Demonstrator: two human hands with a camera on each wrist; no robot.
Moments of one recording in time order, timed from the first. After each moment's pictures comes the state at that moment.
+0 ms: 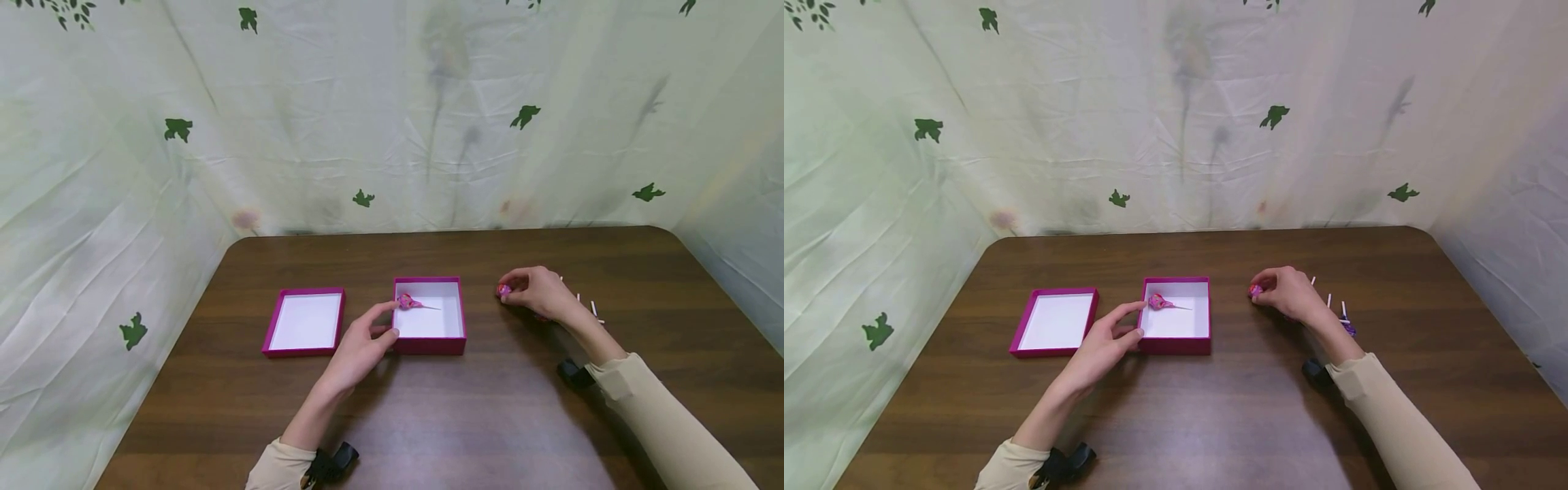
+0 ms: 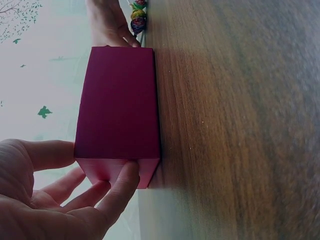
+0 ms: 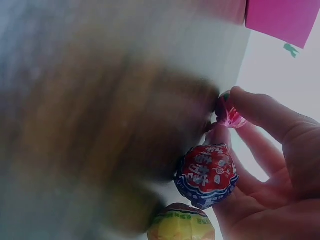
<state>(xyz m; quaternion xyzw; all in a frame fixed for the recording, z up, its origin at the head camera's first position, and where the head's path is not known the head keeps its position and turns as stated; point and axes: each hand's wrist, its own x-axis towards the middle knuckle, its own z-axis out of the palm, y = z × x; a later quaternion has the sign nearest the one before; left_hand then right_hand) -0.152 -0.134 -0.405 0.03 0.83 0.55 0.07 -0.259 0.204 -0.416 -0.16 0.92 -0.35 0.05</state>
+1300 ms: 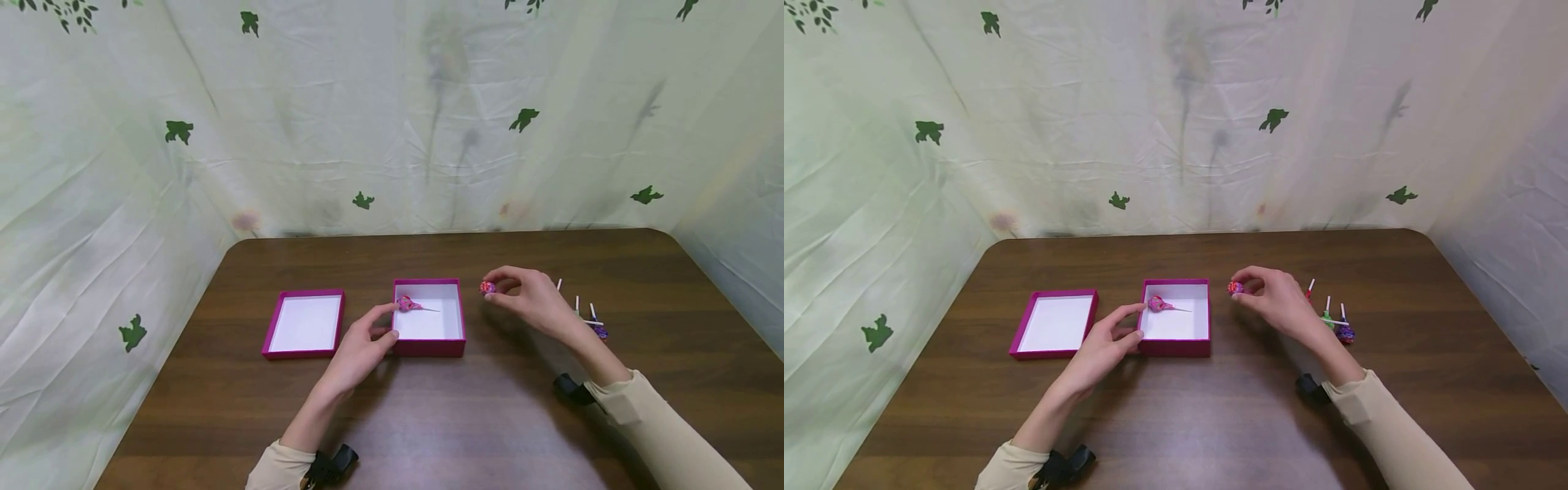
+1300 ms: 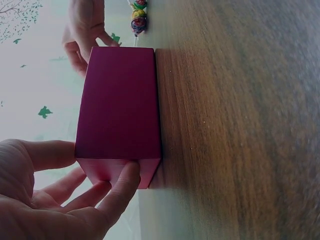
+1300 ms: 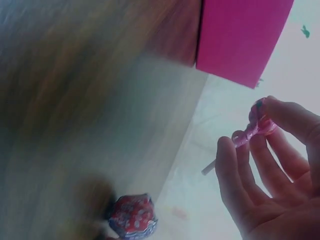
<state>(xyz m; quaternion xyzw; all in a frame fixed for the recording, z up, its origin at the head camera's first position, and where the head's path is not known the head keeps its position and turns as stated) -0.152 -0.134 -0.406 0.03 0.82 0.56 0.07 -0.229 0.176 -0.395 -0.19 0.90 -0.39 -0.02</state>
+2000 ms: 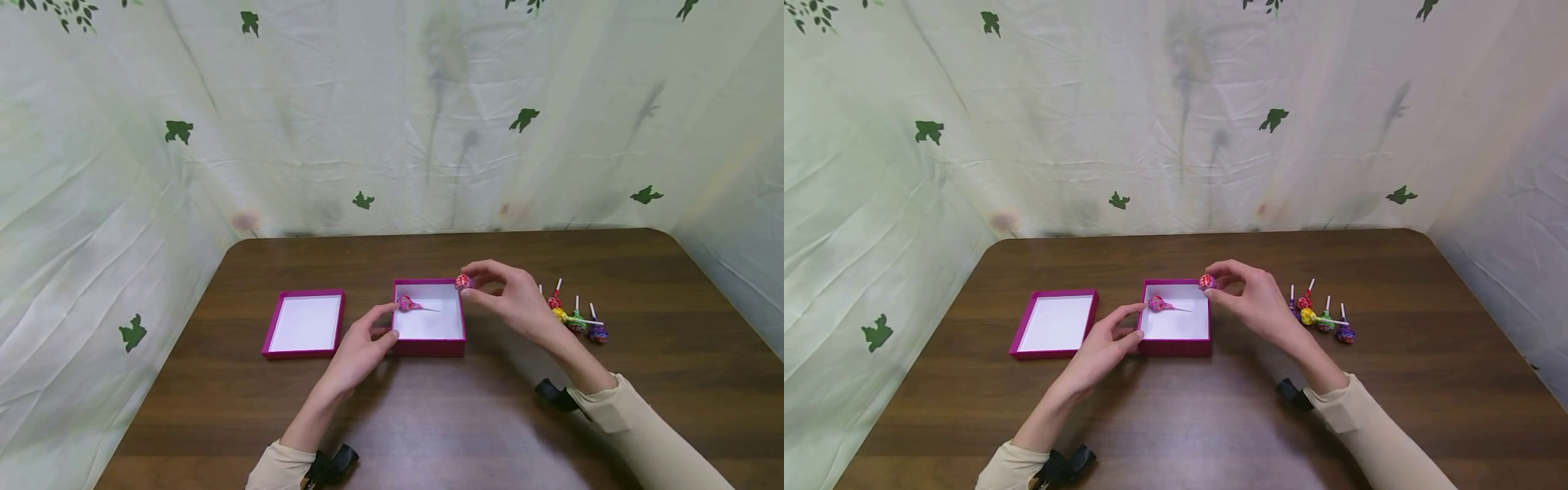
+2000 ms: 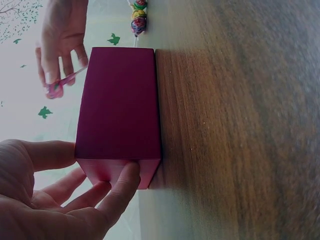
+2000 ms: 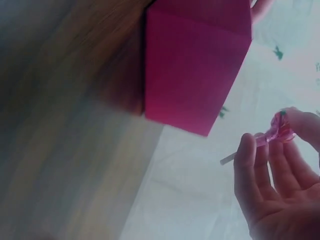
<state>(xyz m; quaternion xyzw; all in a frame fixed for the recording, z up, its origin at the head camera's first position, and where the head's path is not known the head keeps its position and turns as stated) -0.152 -0.134 -0.406 0.03 0.83 0.56 0.07 -0.210 0.140 -0.376 -0.23 0.84 -0.49 -0.06</state>
